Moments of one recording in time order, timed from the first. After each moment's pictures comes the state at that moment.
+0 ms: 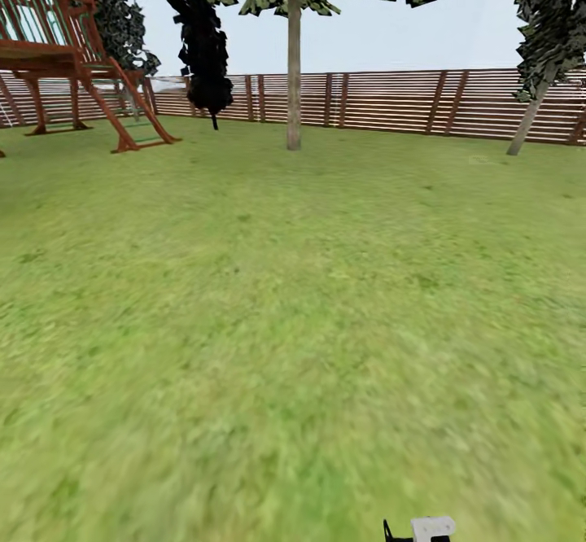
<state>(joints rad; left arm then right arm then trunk) -0.27 0.17 0.09 -0.04 0.13 -0.44 0.04 -0.37 -0.02 0.28 -0.03 -0.15 -0.61 -0.13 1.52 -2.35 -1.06</state>
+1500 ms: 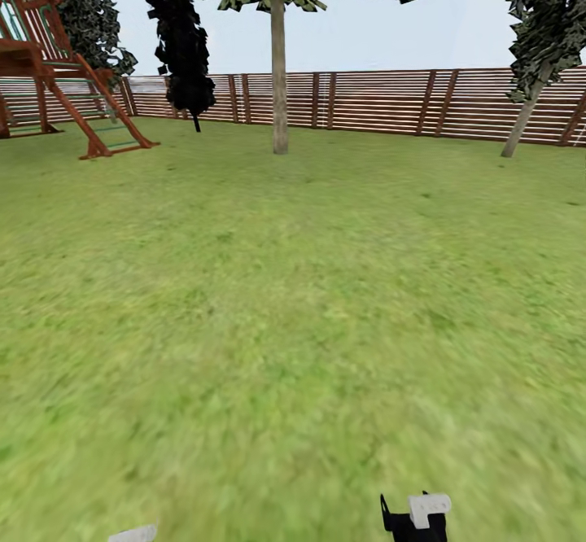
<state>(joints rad) -0.27 0.11 0.10 -0.22 0.09 -0.44 0.05 -0.37 -0.04 0.29 -0.13 -0.14 -0.61 -0.14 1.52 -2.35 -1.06</state>
